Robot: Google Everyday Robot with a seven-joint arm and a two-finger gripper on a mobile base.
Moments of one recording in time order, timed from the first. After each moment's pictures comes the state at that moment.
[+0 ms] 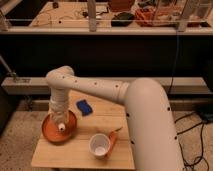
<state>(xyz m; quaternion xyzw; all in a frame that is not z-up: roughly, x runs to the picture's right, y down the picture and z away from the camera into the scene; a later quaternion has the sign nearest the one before) -0.252 0.153 0.752 -0.21 -0.44 -0.65 0.58</state>
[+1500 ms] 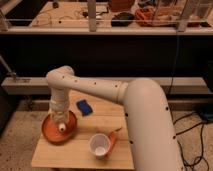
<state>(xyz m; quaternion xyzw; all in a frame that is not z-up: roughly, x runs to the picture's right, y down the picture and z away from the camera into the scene) -0.250 0.154 0.755 -0.22 -0.44 -0.65 0.58</state>
